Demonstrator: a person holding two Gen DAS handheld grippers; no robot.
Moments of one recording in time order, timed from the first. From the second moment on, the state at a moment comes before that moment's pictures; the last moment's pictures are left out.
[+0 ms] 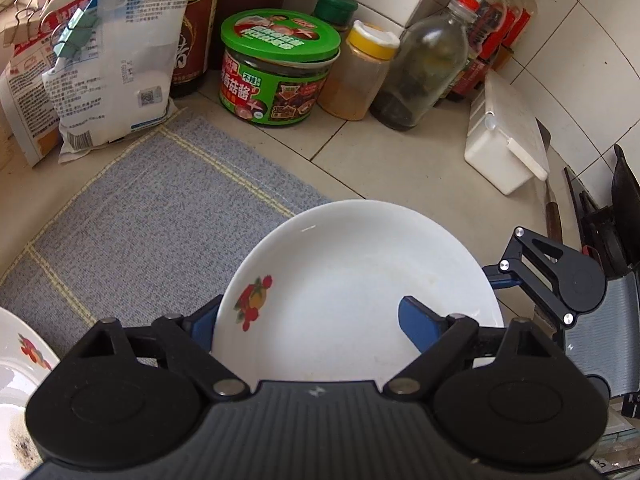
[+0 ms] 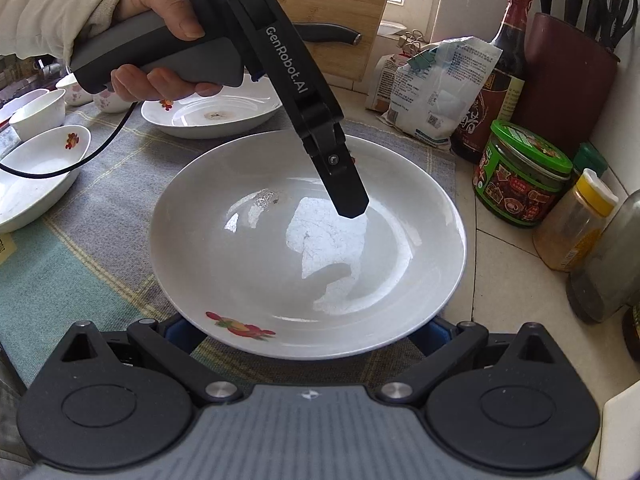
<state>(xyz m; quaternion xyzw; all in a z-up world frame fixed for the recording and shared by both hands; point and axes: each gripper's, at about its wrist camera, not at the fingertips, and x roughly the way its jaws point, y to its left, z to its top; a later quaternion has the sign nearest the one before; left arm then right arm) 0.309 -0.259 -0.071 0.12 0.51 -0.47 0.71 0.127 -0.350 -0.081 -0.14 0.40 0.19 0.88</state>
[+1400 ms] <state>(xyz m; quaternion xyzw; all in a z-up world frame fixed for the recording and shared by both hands) 0.265 -0.238 -0.023 0.14 0.41 -0.44 0.78 0.098 -0.358 -0.063 -0.12 0.40 0.14 0.90</state>
